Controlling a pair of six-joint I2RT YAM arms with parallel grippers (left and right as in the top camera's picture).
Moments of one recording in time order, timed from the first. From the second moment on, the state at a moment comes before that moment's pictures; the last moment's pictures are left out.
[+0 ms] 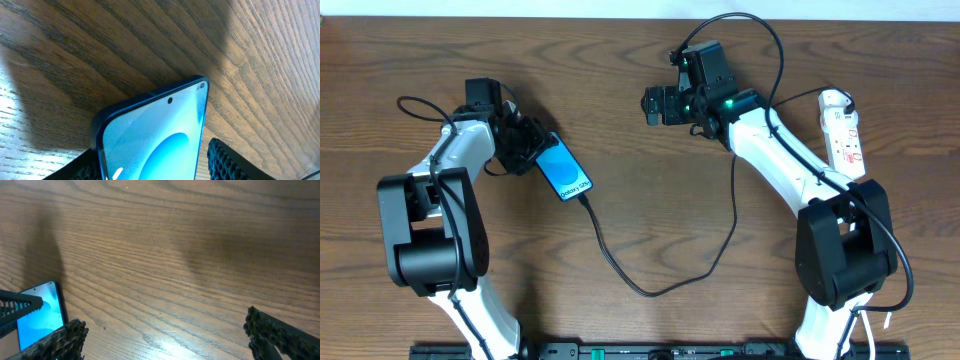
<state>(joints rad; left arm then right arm) 0.12 1.99 1.25 -0.55 0.40 -0.56 0.43 1.98 1.52 -0.39 -0.16 0.33</state>
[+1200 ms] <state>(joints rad) 0.01 1.60 1.22 -0.66 0.15 -0.28 0.43 1.98 1.52 -0.39 -0.16 0.33</state>
